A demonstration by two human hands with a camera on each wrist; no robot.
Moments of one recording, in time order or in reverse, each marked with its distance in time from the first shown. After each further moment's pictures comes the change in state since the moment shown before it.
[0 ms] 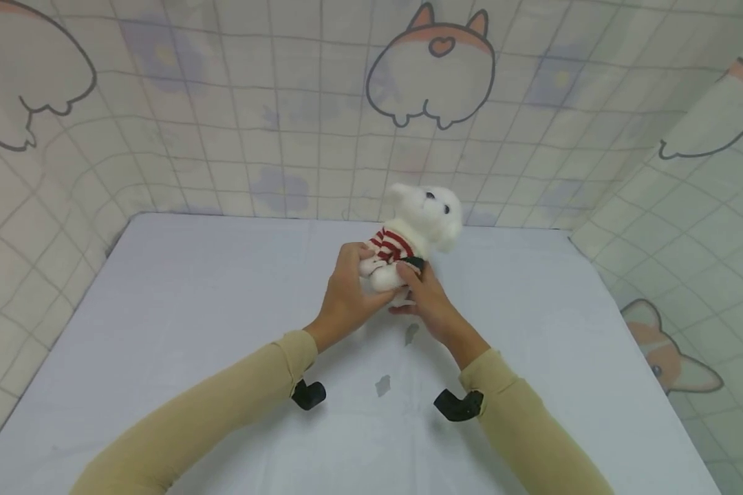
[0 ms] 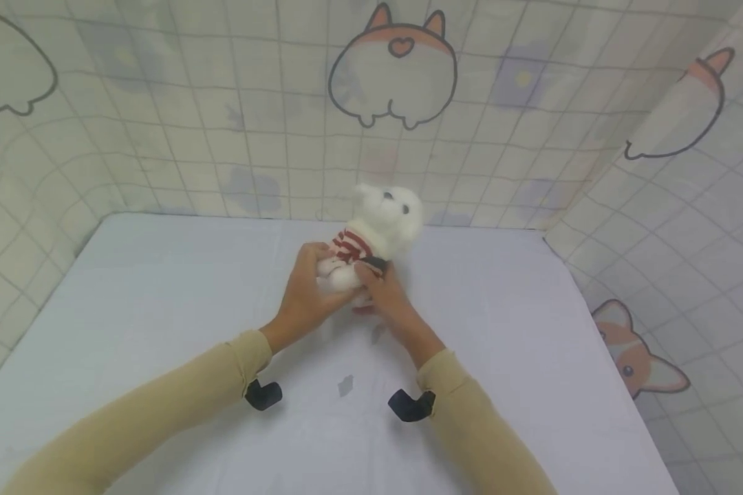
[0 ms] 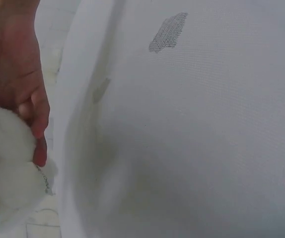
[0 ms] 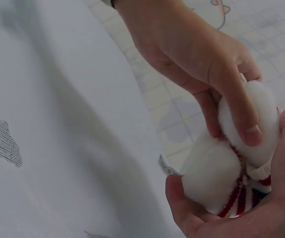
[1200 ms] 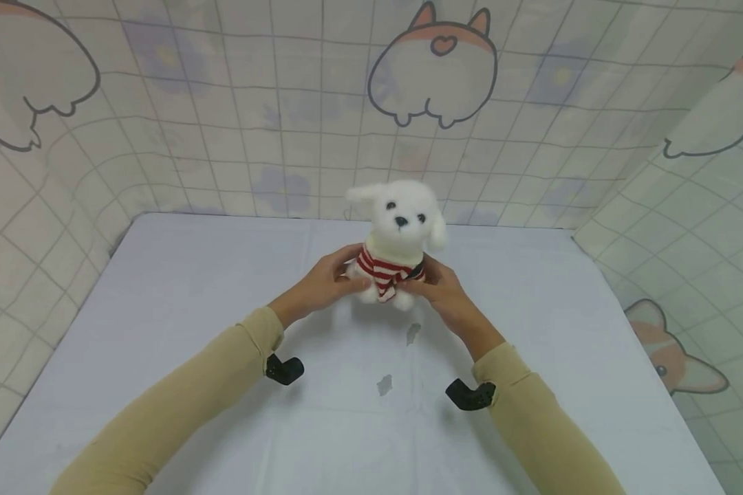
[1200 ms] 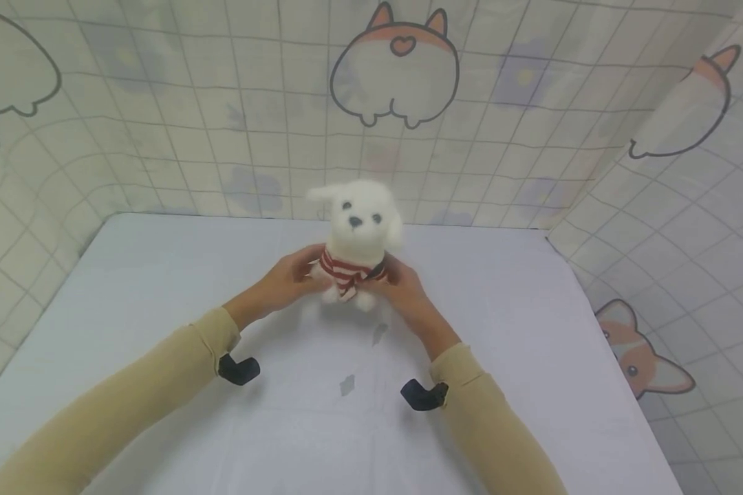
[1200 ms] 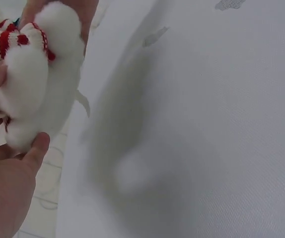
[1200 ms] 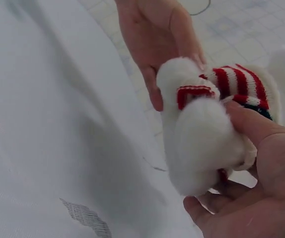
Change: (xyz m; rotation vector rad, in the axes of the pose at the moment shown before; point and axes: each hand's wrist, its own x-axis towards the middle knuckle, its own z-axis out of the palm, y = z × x) left_hand 0.023 -0.036 -0.046 -0.427 -0.553 -0.407; right_hand 0.006 0.008 -0.027 -0.183 -0.025 -0.181
